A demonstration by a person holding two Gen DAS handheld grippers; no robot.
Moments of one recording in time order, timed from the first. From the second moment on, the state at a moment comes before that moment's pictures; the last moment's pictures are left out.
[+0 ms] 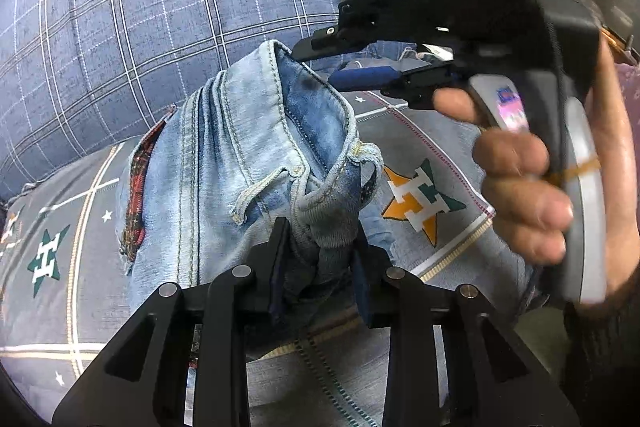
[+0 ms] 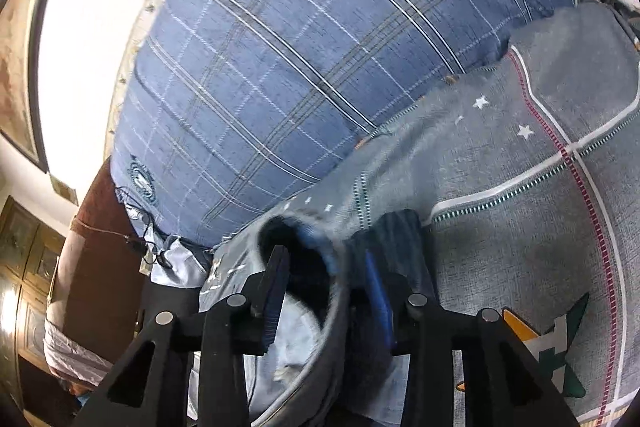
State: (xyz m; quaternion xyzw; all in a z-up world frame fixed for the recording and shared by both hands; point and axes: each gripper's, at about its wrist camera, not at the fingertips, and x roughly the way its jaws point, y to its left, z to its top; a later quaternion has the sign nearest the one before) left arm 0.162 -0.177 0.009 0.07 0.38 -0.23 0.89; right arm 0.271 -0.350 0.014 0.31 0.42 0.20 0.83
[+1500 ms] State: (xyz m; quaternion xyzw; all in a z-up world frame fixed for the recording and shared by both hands) left arm 0.163 -0.060 -0.004 -0.22 0.45 -0.27 0.82; right arm 0.243 -0.310 0.020 0.20 0.45 0.23 0.84
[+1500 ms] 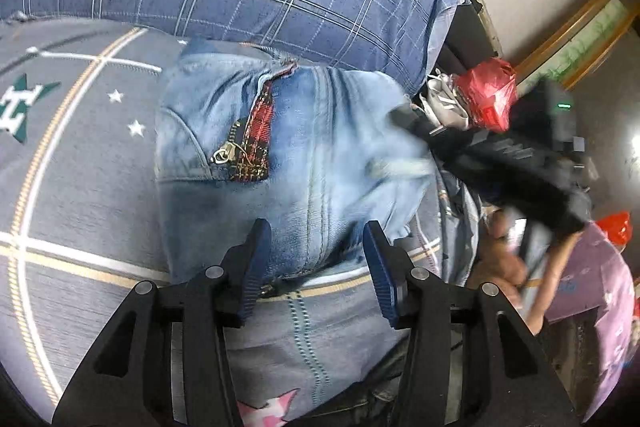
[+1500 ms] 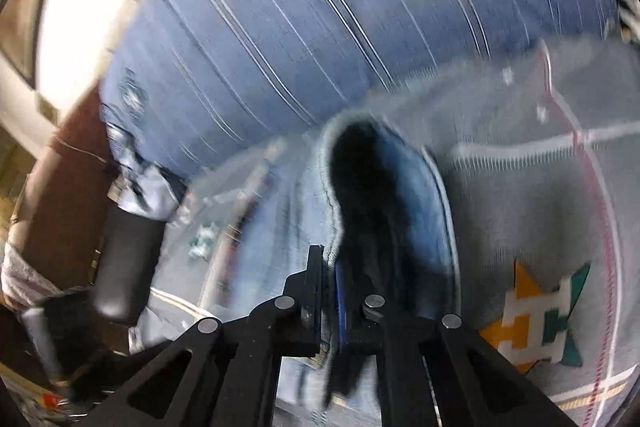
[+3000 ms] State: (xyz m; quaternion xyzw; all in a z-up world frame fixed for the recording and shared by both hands) left arm 0.242 0.017 -0.067 -0.40 0.54 -0.23 0.71; right arm 0.264 -0.342 -0.061 0.28 0.58 0.14 0.75
